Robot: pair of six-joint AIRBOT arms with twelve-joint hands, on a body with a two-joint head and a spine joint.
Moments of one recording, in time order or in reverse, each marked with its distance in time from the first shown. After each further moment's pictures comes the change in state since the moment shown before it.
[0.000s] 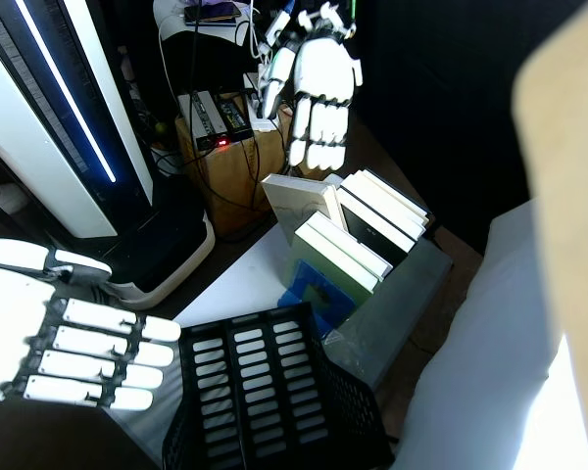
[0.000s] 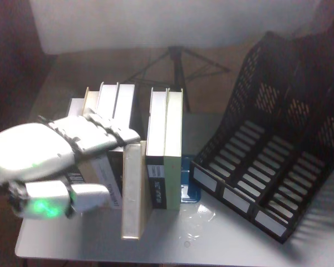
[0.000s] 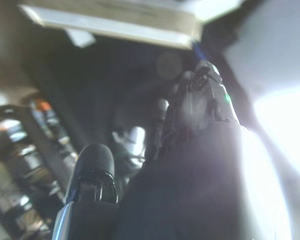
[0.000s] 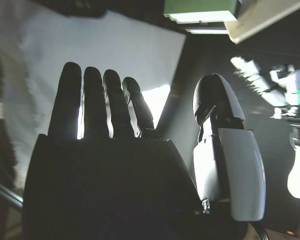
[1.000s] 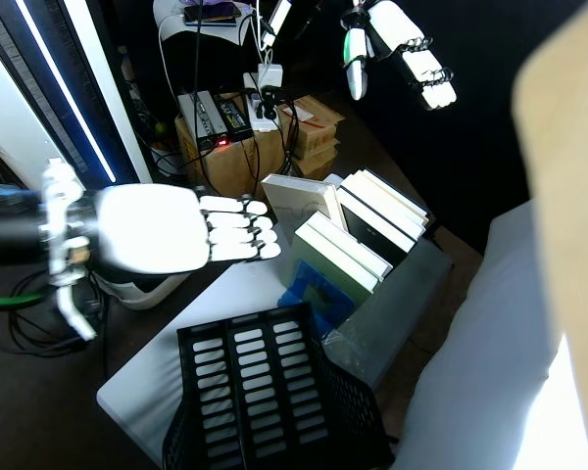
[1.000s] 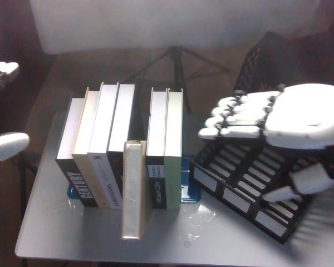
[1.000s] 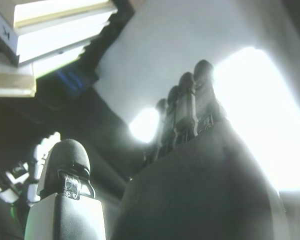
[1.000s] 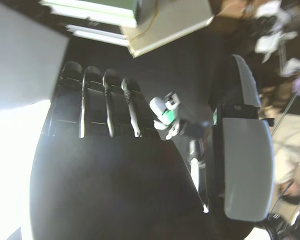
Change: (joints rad) left arm 0.252 0.021 0.045 -0.634 -0.291 0.080; right arm 0.713 -0.262 0.169 -1.162 -0.646 0.439
